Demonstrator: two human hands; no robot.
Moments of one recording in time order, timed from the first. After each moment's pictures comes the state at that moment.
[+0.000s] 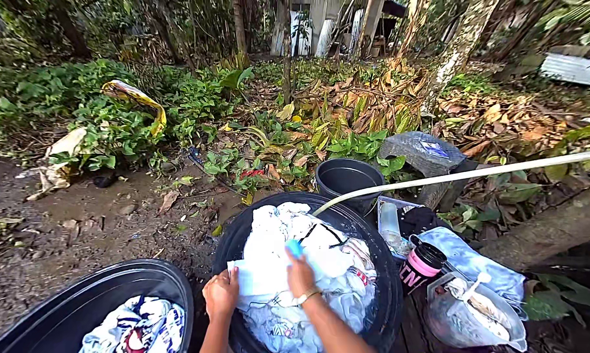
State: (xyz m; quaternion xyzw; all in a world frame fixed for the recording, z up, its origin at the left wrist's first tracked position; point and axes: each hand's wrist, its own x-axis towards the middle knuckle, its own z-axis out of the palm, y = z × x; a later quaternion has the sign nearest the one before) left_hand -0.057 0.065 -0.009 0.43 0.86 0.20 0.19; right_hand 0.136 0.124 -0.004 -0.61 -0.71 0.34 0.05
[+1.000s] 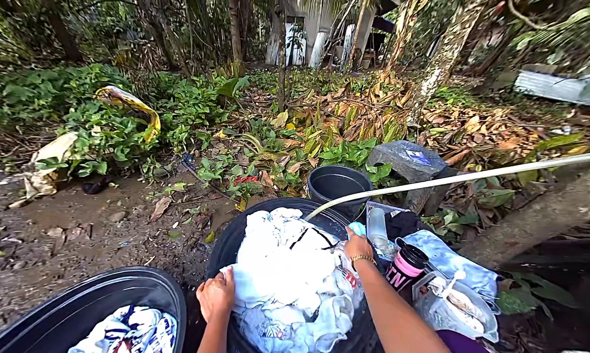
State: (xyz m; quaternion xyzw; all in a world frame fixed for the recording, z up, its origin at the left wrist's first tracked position) left_hand -0.049 0.068 -0.007 0.42 0.88 0.14 0.16; right_hand 0.284 0.202 0.050 -0.80 -0.55 0.23 0.02
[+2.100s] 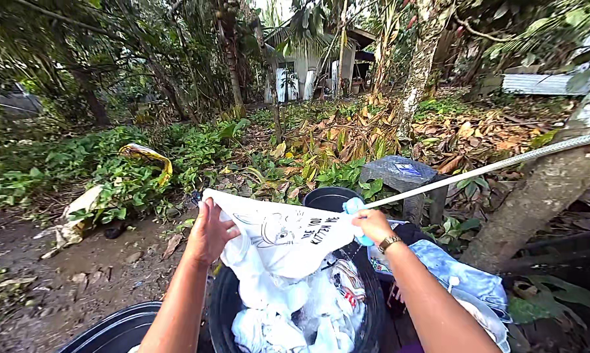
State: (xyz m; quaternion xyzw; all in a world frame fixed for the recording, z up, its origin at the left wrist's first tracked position) left_hand -0.029 0.120 0.234 0.50 0.39 0.61 0.47; right_hand 0.343 0.191 0.191 -0.65 -0.59 0.32 0.35
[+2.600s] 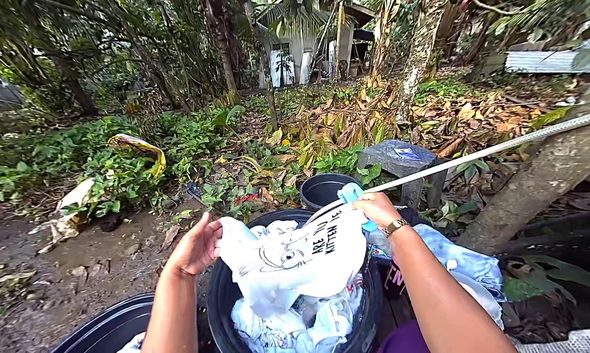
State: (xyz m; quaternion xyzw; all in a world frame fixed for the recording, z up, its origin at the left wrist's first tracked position) left_hand -0.050 0.104 0.202 0.39 0.42 0.53 0.63; right_hand 0.351 0.191 0.199 -0.65 -0.55 0.38 0.37
